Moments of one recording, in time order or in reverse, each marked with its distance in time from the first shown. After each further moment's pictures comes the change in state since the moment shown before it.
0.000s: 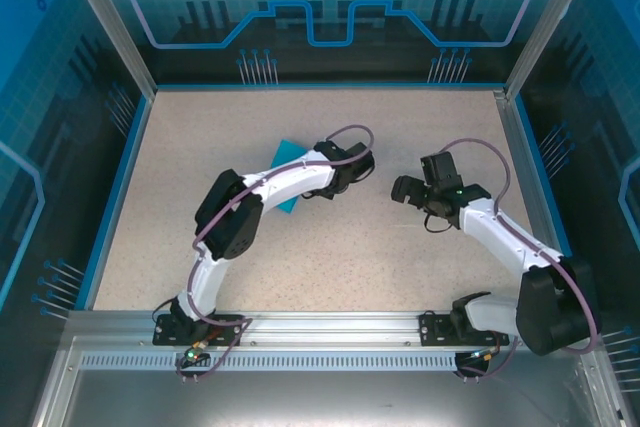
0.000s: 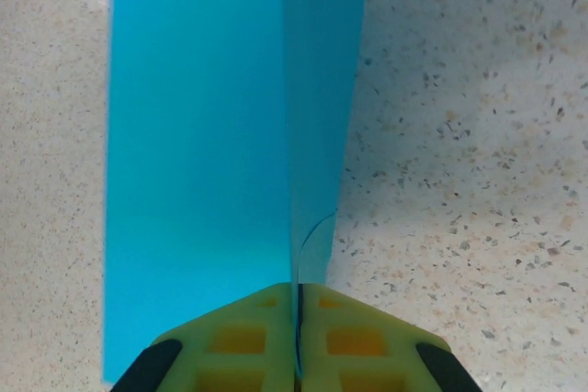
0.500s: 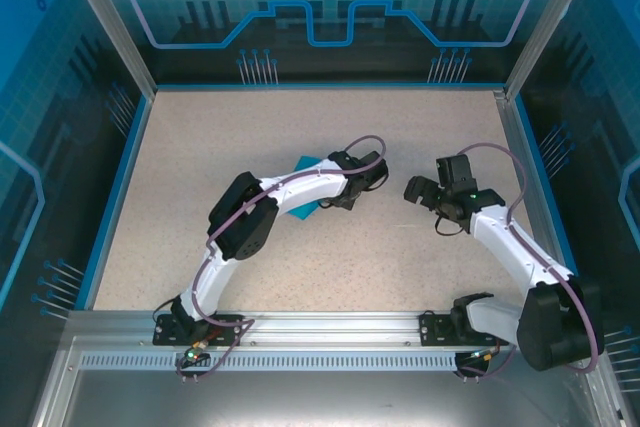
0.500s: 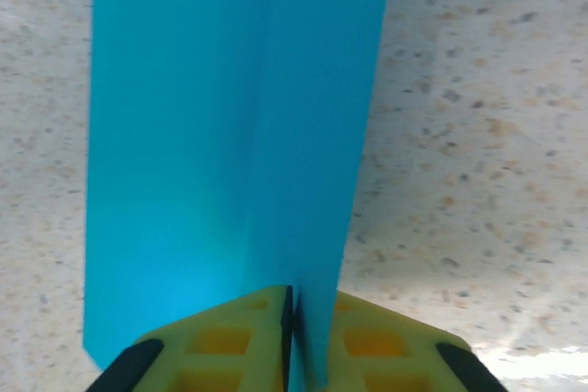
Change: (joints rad) left arm -0.051 0.067 0.025 0.136 0.199 0.029; right arm -0.083 -0.080 -0.024 -0.053 -0.013 0.008
